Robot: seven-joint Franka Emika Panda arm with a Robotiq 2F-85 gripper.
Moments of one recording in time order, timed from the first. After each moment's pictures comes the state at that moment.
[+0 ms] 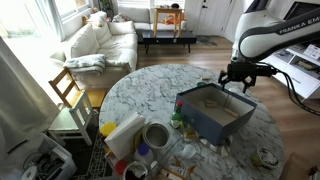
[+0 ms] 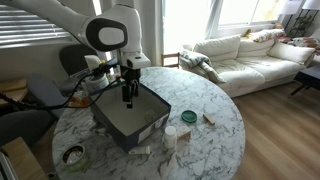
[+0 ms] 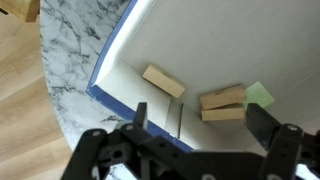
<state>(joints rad) -0.14 0.09 -0.16 -2.13 -0.12 2.13 0.79</state>
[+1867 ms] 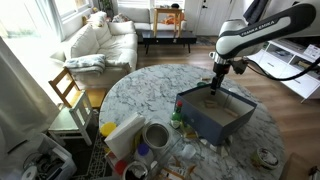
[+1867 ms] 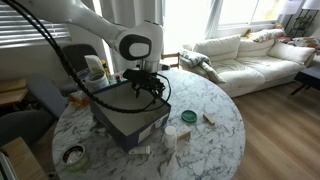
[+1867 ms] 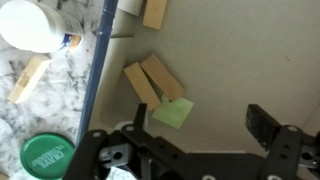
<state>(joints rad) -0.24 0.38 -0.07 -1.84 0.05 2.09 -0.56</state>
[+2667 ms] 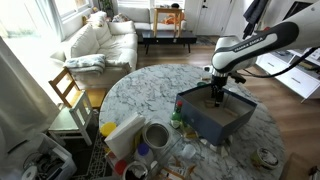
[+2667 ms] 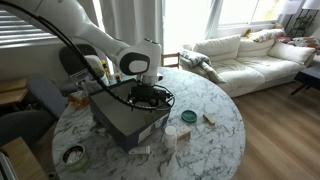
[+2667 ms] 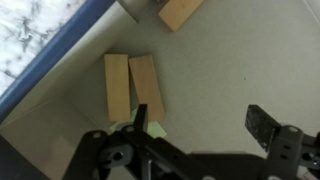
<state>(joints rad) -0.25 0.45 -0.04 -1.89 0.05 2.16 -1.05</state>
